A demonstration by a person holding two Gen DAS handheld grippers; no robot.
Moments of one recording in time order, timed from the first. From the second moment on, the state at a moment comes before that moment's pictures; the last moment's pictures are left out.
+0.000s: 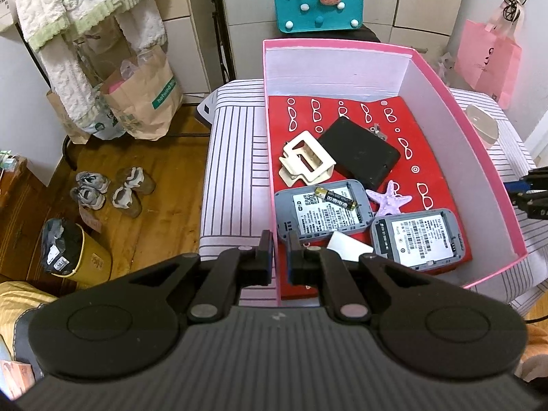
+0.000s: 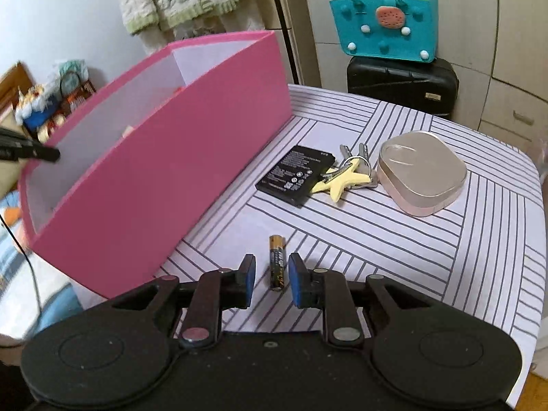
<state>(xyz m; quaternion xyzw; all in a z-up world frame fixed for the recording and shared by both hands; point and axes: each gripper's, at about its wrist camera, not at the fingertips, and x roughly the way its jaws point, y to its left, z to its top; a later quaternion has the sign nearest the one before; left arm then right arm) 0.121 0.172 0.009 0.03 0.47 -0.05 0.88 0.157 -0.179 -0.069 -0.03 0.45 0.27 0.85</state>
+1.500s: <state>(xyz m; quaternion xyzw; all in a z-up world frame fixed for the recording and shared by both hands) 0.122 0.175 0.006 0.03 0.47 -0.06 0.88 0.184 -0.017 -0.002 -0.18 0.42 0.31 0.83</state>
